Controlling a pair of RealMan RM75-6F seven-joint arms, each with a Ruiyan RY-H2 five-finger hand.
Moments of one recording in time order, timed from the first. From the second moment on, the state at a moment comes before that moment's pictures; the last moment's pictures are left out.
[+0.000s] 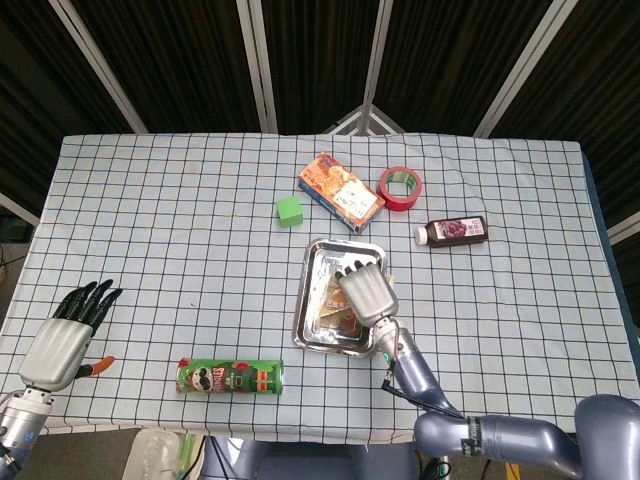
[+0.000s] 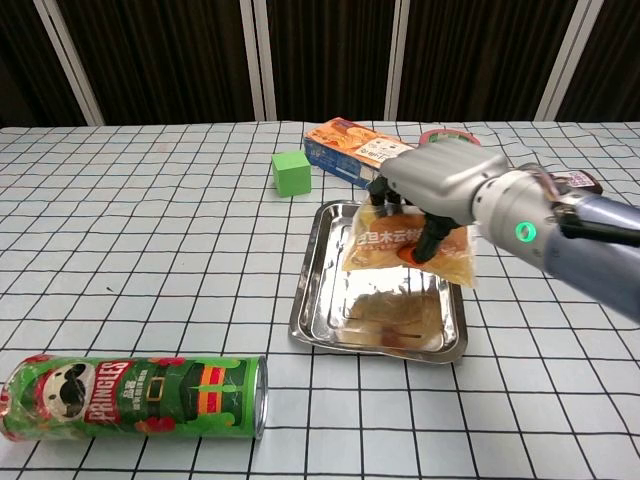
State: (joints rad) left arm -0.18 -1.17 0.03 -1.62 1.60 1.39 0.16; right arm 0.77 -1.74 0.31 -1.59 -0.89 1.04 -1.02
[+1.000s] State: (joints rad) left arm -0.17 -1.17 0.05 -1.63 1.63 1.40 0.20; right arm 0.56 -1.44 0.02 -1.95 -1.09 1.50 -0.96
